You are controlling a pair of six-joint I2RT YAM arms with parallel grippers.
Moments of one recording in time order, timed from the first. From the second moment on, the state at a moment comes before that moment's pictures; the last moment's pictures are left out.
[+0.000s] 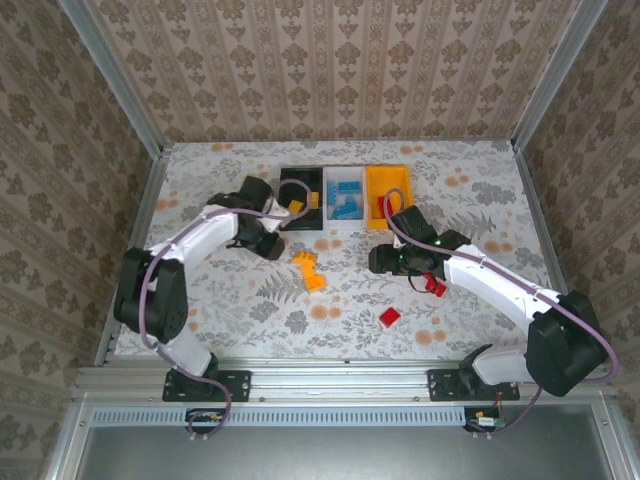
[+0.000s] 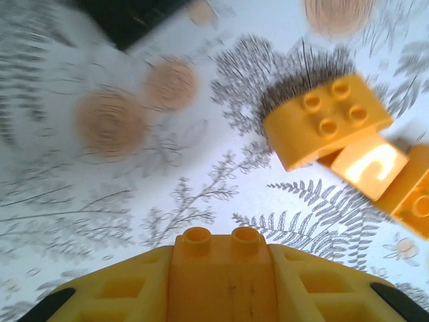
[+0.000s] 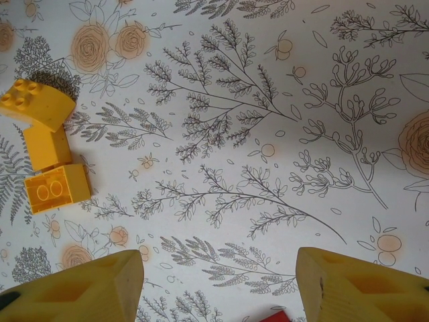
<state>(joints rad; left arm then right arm) -0.40 1.61 1.19 -0.85 0.16 0.18 0.52 1.33 0.91 -0.63 -0.06 0.55</state>
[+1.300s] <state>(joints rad) -0.39 2.29 2.13 -0.88 0.23 0.07 0.52 1.26 0.78 -0.64 -0.03 0.58</state>
